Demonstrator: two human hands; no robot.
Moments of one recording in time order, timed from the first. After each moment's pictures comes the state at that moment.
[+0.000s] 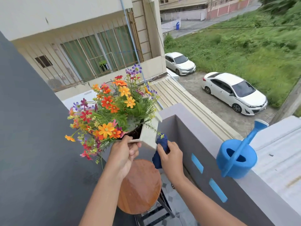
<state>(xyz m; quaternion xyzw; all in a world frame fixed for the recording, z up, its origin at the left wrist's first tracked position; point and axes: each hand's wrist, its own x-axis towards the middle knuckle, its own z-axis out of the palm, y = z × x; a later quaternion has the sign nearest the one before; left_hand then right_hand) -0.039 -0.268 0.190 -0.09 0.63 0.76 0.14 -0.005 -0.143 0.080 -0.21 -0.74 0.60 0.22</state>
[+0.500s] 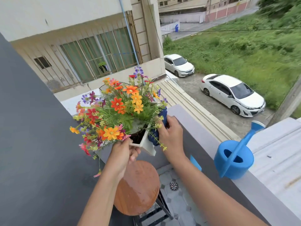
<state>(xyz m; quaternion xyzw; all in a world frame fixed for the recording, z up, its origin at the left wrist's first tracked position) -0.037 -0.269 0.188 -0.06 0.73 0.67 0.14 -0.032 -0.119 0.157 -0.13 -0.71 0.62 0.32</state>
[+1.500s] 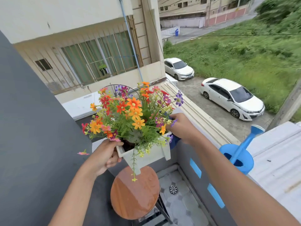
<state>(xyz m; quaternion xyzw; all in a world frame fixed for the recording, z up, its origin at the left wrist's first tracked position) -0.074 -0.324 0.196 -0.02 0.76 0.61 0.23 -0.048 -0.056 0.187 -0.10 -0.75 0.65 0.03</state>
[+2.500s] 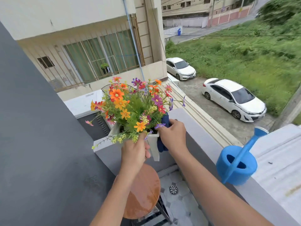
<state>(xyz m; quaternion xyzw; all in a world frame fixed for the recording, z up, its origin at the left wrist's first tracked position) -0.037 -0.244 0.187 -0.07 0.82 0.57 0.05 -0.048 -0.115 0.169 -0.22 -0.72 0.62 0.21</state>
